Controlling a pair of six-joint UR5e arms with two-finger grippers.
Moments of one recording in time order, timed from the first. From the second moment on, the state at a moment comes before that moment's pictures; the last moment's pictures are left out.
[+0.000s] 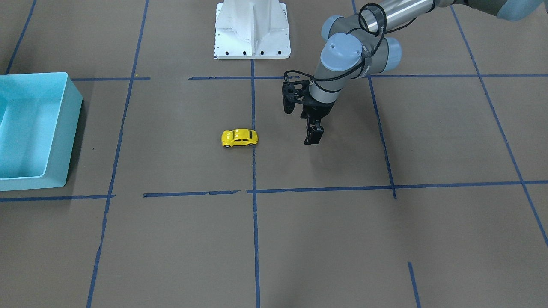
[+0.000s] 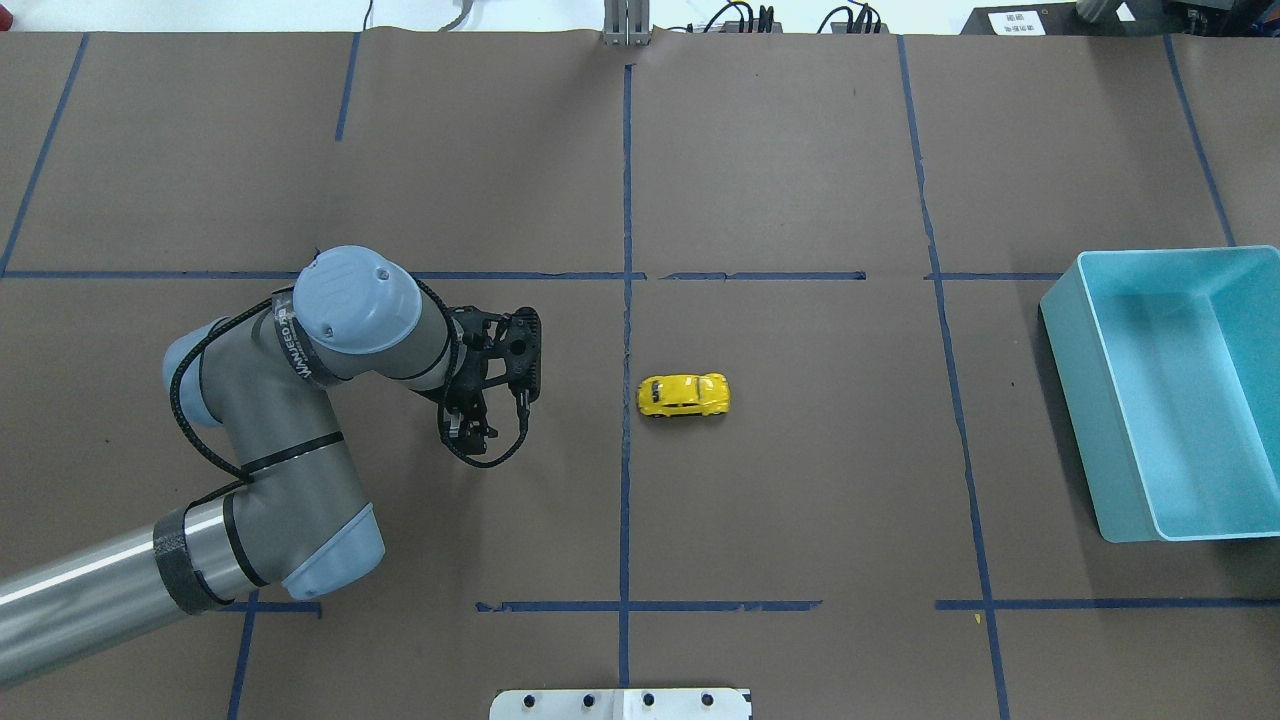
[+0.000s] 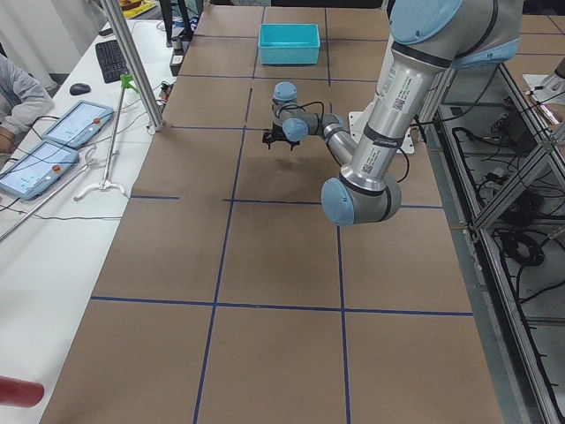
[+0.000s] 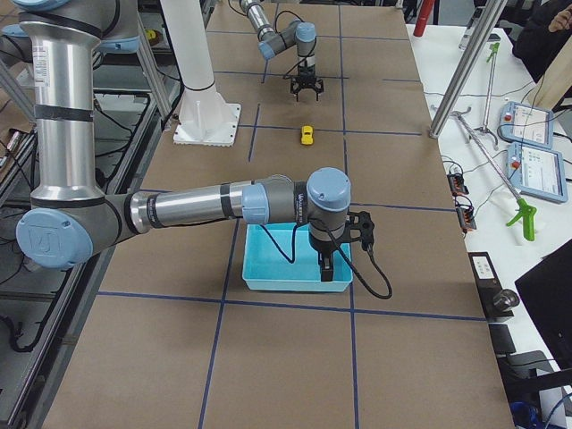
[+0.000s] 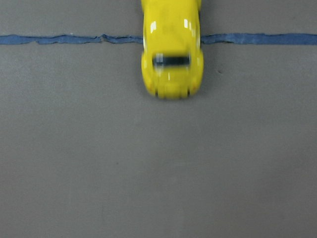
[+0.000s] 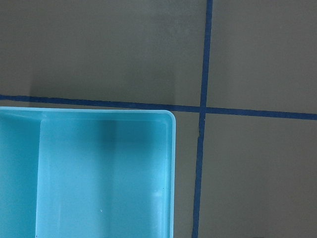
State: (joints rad) left arm -0.54 -2.09 -1.65 -1.87 -1.91 0.32; right arm 1.56 -1.61 1.80 -1.65 2.38 0.02
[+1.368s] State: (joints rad) left arm -0.57 -2.09 -1.70 -1.79 -1.90 0.32; right arm 1.38 -1.43 1.74 -1.65 2.32 0.13
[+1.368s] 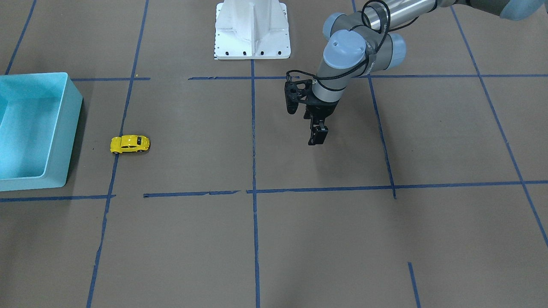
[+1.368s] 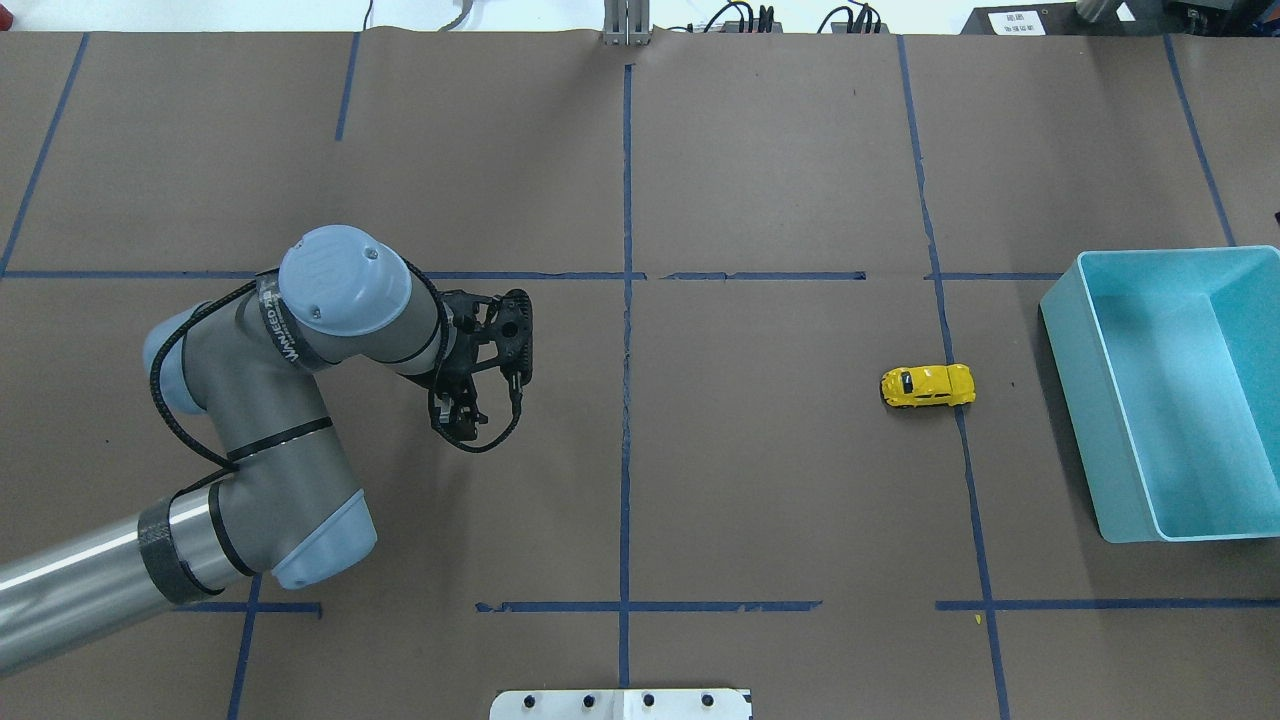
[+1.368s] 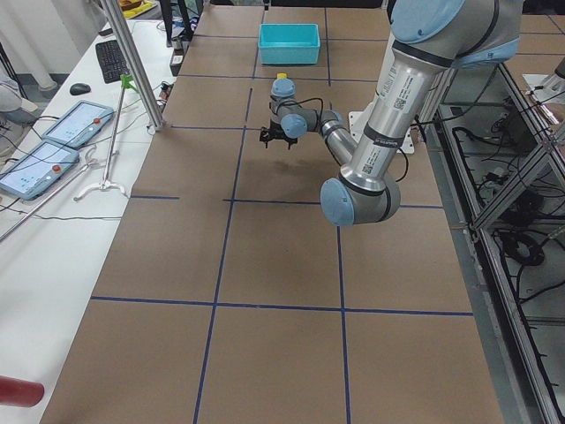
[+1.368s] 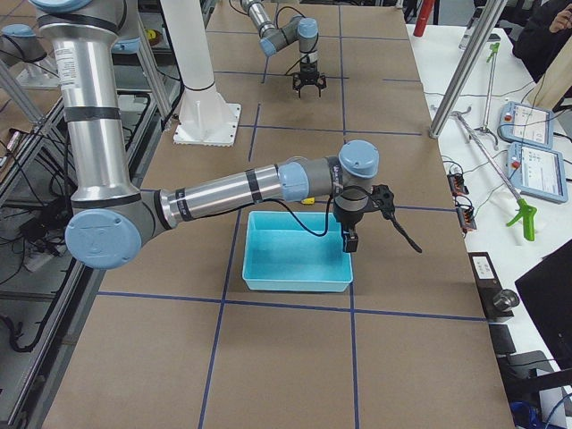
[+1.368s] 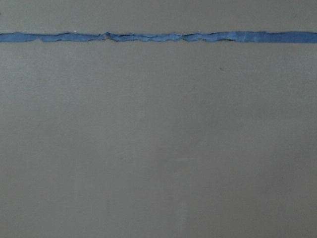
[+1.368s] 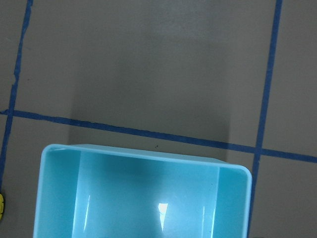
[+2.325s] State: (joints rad) left arm -0.89 -1.99 -1.78 -1.62 -2.05 0.30; right arm 1.16 -1.34 2.01 -1.62 2.29 -0.23
